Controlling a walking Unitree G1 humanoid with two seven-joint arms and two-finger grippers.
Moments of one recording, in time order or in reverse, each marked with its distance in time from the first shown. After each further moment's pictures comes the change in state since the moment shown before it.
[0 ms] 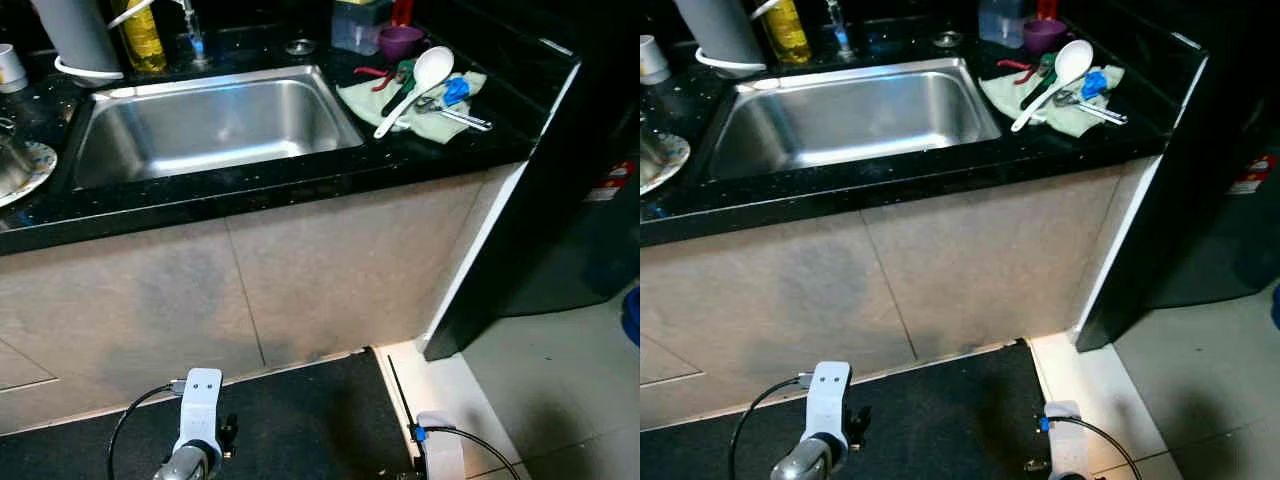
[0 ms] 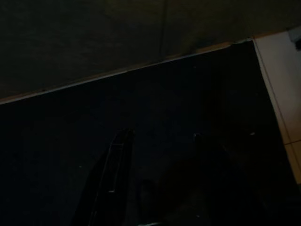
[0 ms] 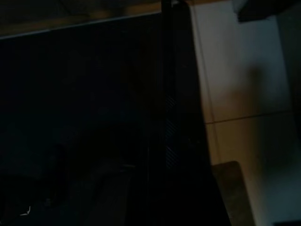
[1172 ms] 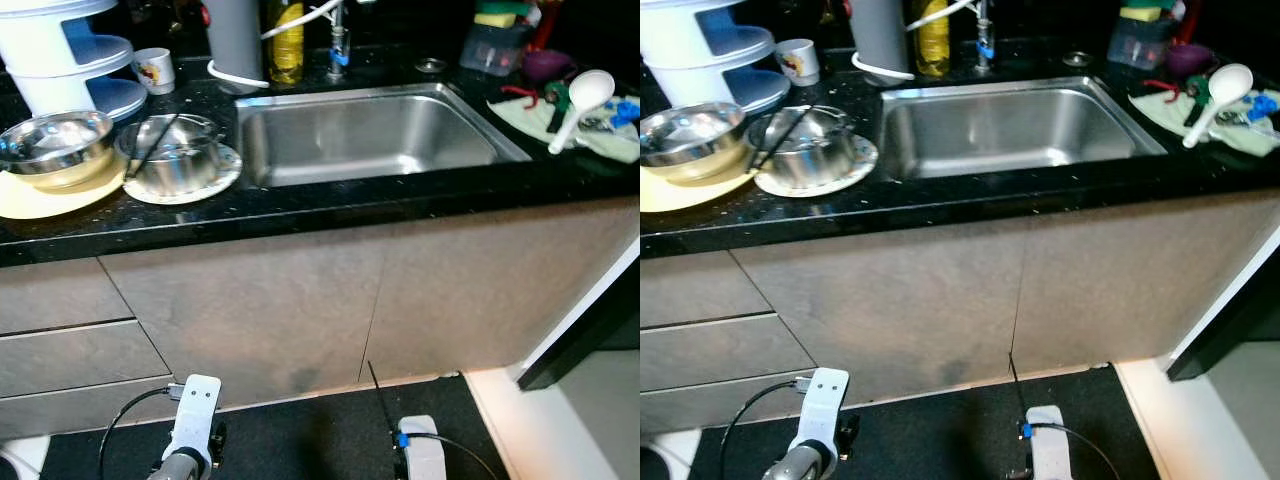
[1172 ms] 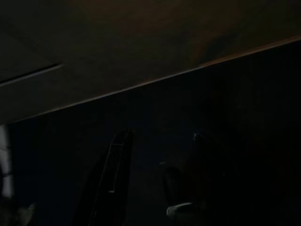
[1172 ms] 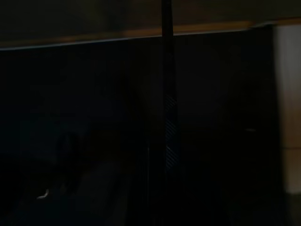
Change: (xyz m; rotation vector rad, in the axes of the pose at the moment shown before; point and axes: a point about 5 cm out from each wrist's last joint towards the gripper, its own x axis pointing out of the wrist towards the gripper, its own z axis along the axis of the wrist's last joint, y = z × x) left arm -0.004 0.005 -0.008 0.122 0.021 0.017; right arm -0.002 0.004 -0.006 0.003 0.014 0.014
